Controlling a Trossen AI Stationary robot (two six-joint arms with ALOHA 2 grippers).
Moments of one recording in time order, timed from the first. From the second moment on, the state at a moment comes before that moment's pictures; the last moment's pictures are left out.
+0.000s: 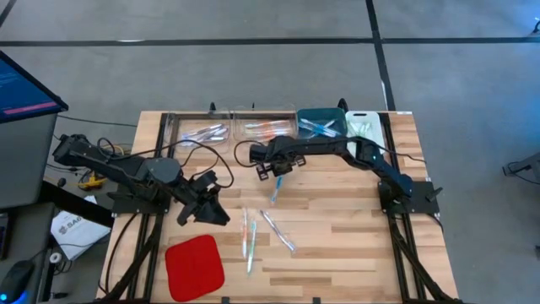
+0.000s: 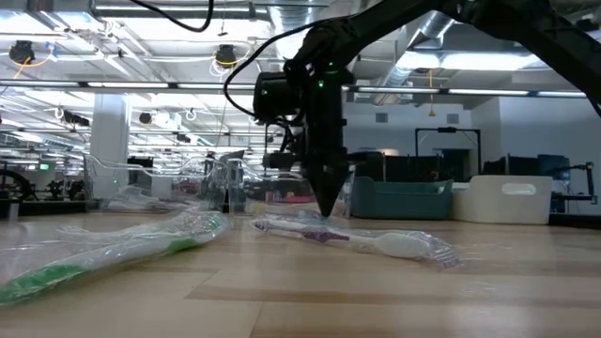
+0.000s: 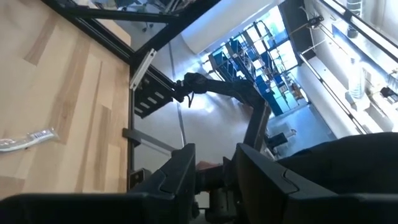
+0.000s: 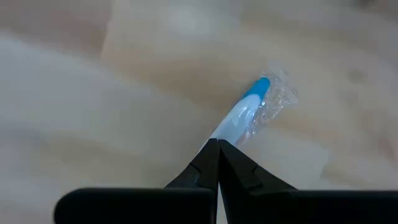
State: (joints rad) left arm -0.30 0.95 0.80 0.02 0.25 -0.90; right arm -0.17 2.32 1.88 -1.11 0.13 1.02
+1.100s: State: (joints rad) left arm -0.37 0.96 0.80 0.02 -0.11 -0.96; right arm -0.04 2.18 1.90 -1.32 -0.05 -0.79
